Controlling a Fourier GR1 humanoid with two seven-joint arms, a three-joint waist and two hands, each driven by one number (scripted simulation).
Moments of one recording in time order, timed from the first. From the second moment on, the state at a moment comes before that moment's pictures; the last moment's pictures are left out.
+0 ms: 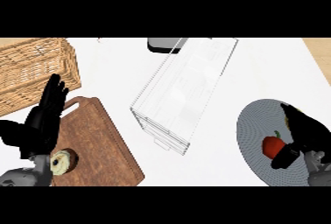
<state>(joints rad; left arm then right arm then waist) -0.09 0.32 -0.08 -1.64 0.16 0.31 0.12 -0.16 -0.64 0.34 -1.64 0.51 0.24 0.94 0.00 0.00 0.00</state>
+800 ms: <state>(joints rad) -0.05 0.24 -0.02 -1.69 0.08 0.23 0.14 -0.09 -0.49 0.23 -1.54 0.71 0.23 0.75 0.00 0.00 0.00</state>
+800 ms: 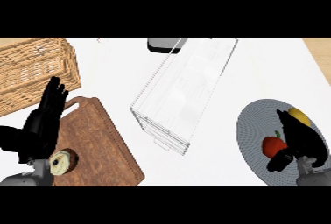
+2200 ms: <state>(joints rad) -0.08 0.19 0.00 -1.67 0.03 0.19 0.14 -0.17 -0.55 0.63 -1.52 0.93 0.20 -0.19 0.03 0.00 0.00</state>
